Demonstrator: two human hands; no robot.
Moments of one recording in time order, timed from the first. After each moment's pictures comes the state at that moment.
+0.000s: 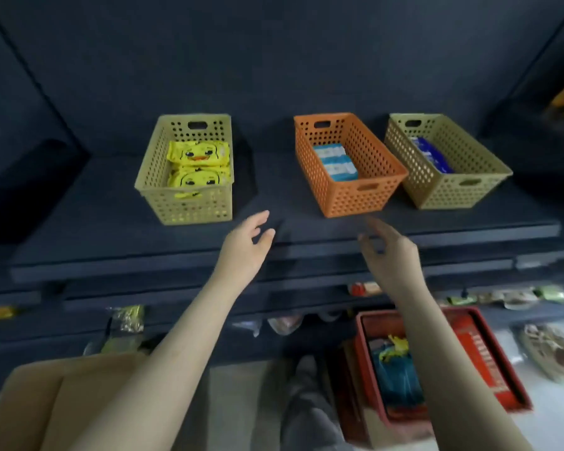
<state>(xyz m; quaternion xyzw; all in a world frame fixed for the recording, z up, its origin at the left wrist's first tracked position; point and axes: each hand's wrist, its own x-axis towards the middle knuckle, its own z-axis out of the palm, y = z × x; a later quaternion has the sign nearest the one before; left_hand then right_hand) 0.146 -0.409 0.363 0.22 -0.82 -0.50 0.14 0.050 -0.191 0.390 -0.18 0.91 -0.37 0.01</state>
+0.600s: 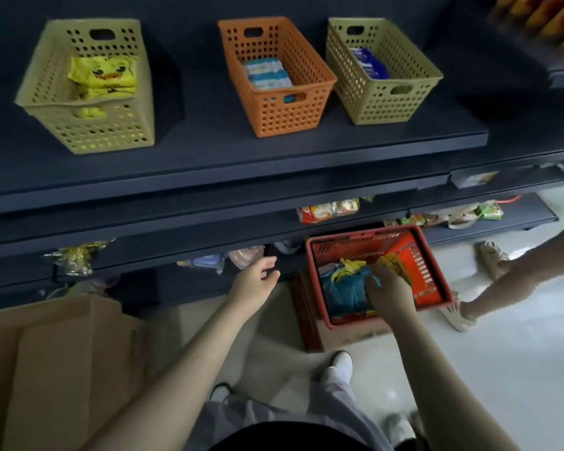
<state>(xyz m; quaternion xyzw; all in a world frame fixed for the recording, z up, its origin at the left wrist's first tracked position) 0.201 -0.232 0.238 0.24 -0.79 -0.55 -0.09 0.117 0.011 0.259 0.04 0.94 -0.29 0.19</state>
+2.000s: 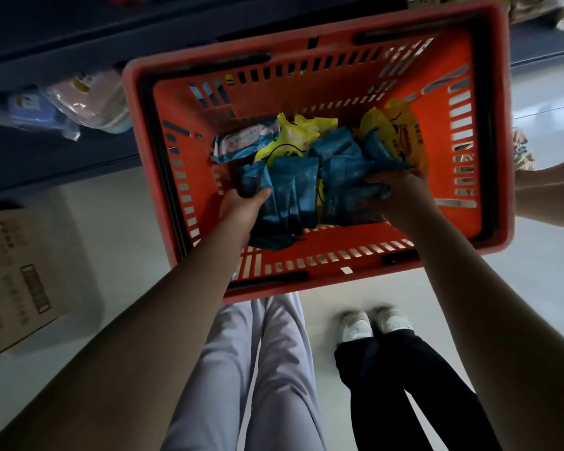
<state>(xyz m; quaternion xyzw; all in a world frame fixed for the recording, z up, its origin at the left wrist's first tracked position) 0.006 0.000 -0.151 0.60 -0.57 -0.53 -0.20 -0.105 0.222 -0.104 -0.11 0.92 -0.11 0.37</state>
